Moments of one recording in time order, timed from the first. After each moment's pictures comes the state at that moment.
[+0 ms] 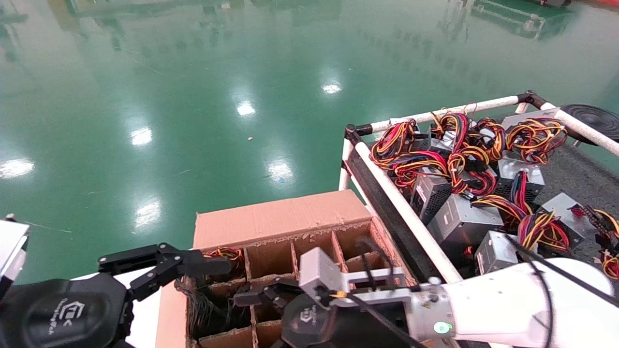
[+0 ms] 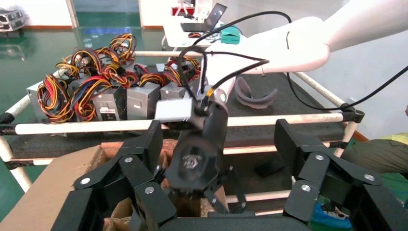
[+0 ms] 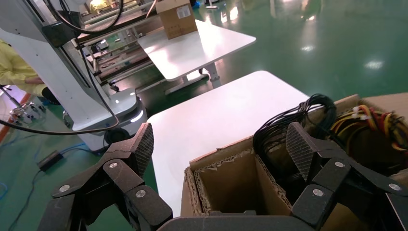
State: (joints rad) left arm -1.10 0.58 0.37 -1.26 0.67 1.46 -0.14; right arm 1.39 -1.21 -0.63 0.49 -1.04 -1.57 -0.09
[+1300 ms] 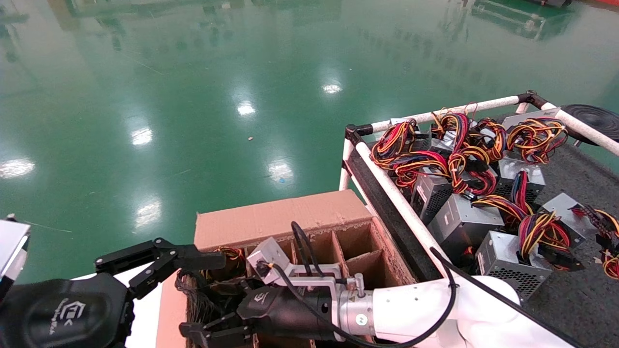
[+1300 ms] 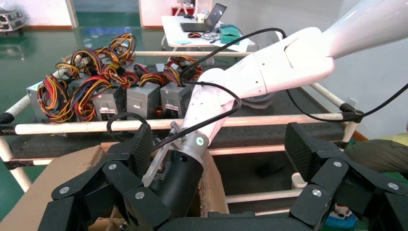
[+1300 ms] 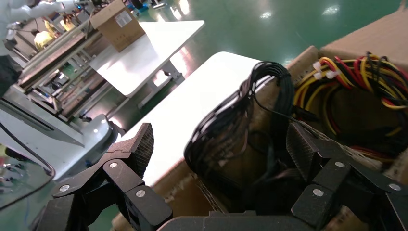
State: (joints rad) left arm -1.10 0.58 0.37 -1.26 0.67 1.46 -0.14; right arm 1.38 -1.36 -0.87 0.44 -0.90 -1.19 0.10
